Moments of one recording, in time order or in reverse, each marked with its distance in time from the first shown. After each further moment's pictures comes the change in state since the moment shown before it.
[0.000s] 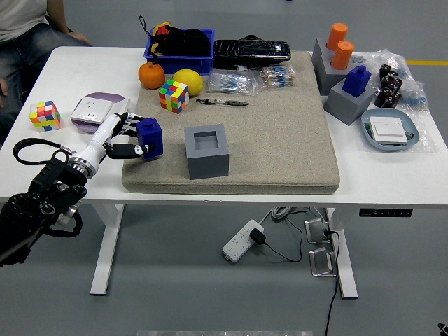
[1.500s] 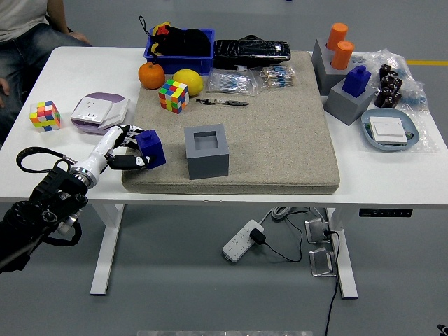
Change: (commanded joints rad) left arm 0.010 -0.006 0.055 0.016 -0.018 -0.004 0.004; right arm -0.004 0.005 0.013 0.000 -0.001 -0.001 0.001
